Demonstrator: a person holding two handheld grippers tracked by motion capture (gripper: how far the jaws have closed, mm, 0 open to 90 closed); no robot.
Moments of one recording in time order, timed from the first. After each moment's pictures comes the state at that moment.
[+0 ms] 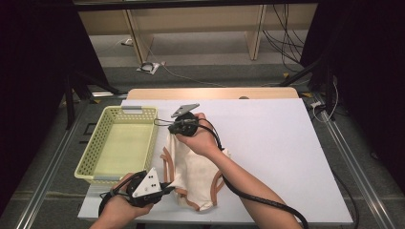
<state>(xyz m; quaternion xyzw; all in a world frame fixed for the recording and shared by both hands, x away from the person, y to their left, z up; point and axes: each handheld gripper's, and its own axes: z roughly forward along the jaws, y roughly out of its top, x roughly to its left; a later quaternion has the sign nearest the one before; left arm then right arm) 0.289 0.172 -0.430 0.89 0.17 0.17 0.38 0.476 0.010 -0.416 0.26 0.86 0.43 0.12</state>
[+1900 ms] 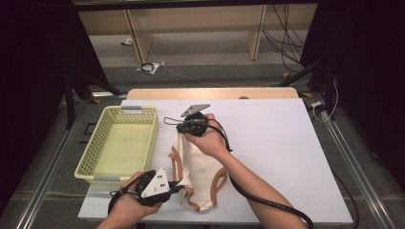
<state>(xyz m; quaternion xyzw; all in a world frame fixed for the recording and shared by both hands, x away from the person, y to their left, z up) 0.292 0.151 -0.430 0.89 0.15 0.17 0.40 0.476 -0.015 -0.417 0.28 0.85 0.44 0.12</state>
